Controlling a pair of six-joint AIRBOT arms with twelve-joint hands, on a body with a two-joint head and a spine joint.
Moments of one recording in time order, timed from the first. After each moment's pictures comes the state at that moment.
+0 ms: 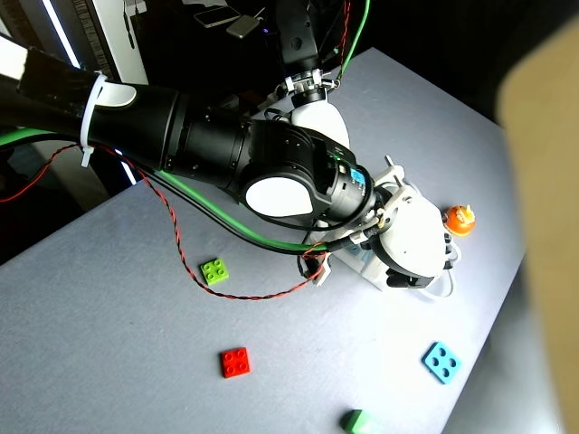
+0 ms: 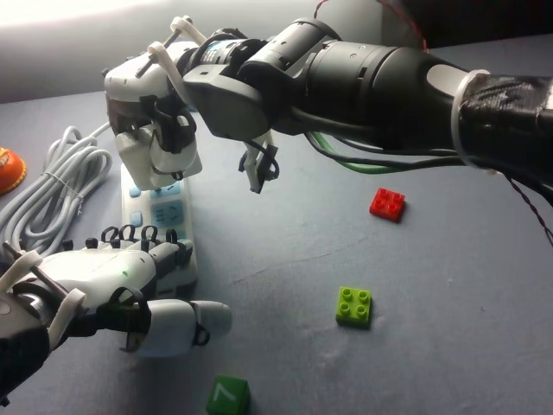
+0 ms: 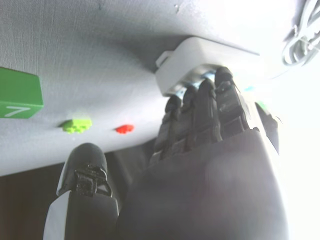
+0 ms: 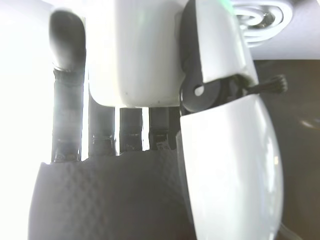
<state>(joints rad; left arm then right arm) 0.63 -0.89 0.69 -1.42 -0.64 1.96 -0.11 -2.00 1.93 0.00 -0.13 -0.90</state>
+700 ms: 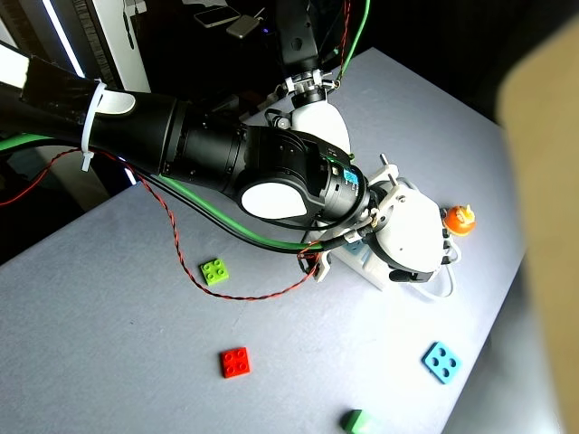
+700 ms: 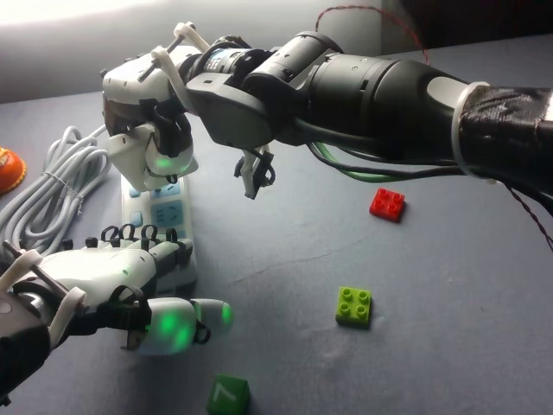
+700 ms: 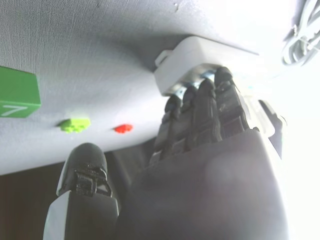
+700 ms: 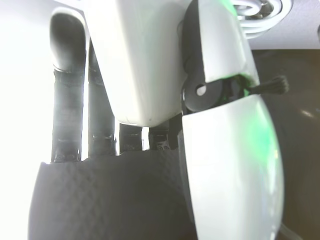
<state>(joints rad) 0.63 -0.89 0.70 -1.42 -0.64 1.95 -0.13 -2.00 1.94 0.03 -0.08 -0.88</state>
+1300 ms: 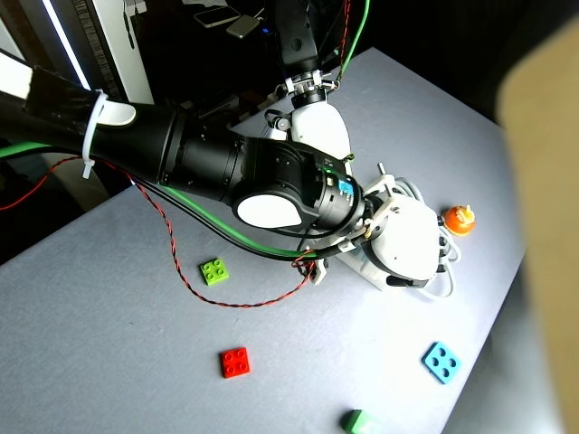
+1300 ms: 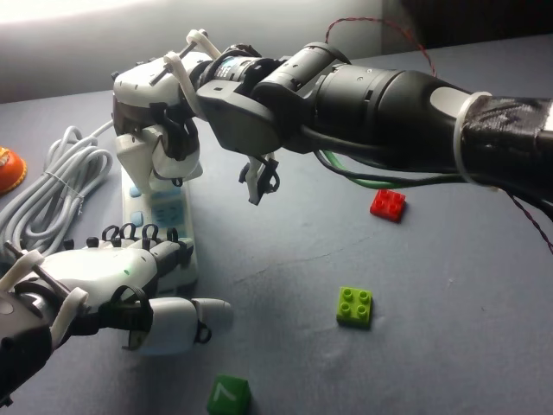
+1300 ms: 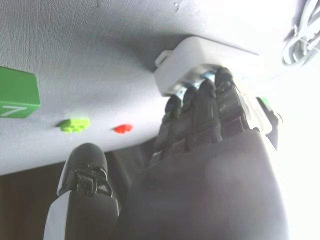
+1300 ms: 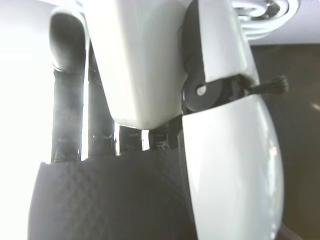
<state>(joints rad) 0.63 -0.89 0.70 -1.42 -0.65 1.95 -0.15 -2.00 1.95 0.03 -0.05 -0.87</state>
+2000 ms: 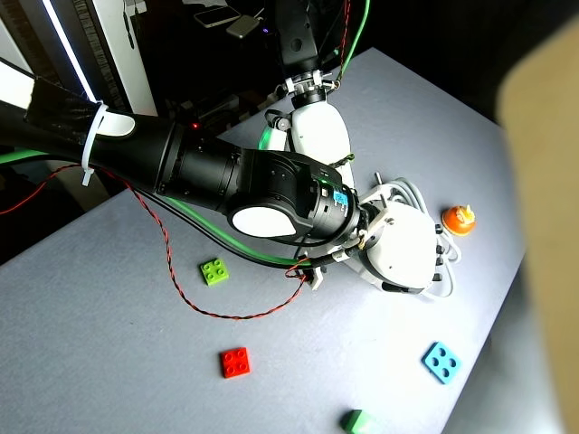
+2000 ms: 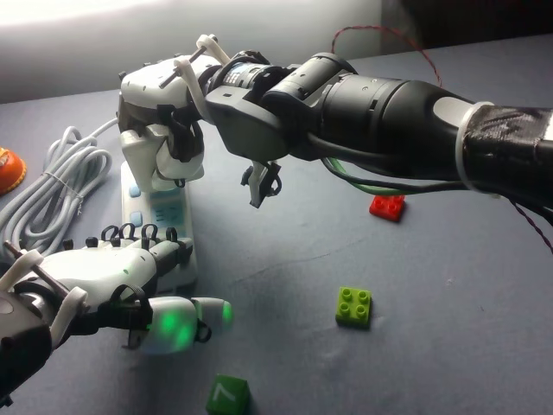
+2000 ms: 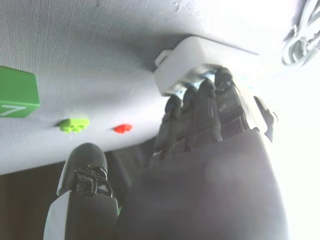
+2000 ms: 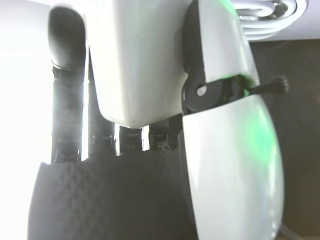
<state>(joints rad) 0.63 -0.89 0.70 -1.42 -0.65 1.94 -0.17 -2.00 1.97 0.04 -0.02 -0.86</state>
